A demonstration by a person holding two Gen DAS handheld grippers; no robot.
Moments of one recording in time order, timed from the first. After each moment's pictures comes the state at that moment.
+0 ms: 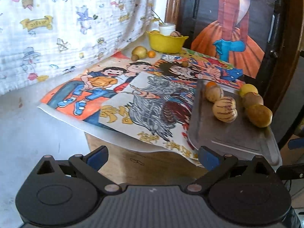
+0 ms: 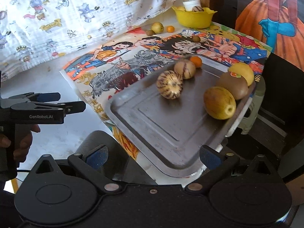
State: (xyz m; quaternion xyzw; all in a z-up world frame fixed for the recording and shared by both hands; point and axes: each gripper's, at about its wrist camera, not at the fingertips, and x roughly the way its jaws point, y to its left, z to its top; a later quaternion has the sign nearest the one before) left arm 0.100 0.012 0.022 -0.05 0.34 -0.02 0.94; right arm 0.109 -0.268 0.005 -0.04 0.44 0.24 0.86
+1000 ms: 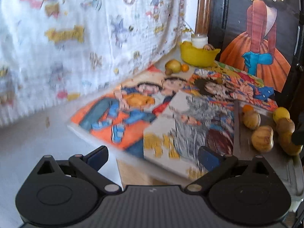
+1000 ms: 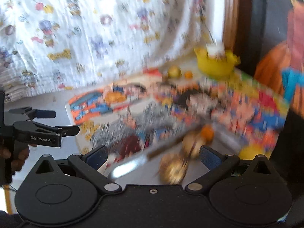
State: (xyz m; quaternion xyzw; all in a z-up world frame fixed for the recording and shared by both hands) left arm 0.141 0.057 0.047 -0.04 0.32 0.06 0.94; right arm 0.202 -0.237 0.070 -0.10 0.30 0.33 0.89
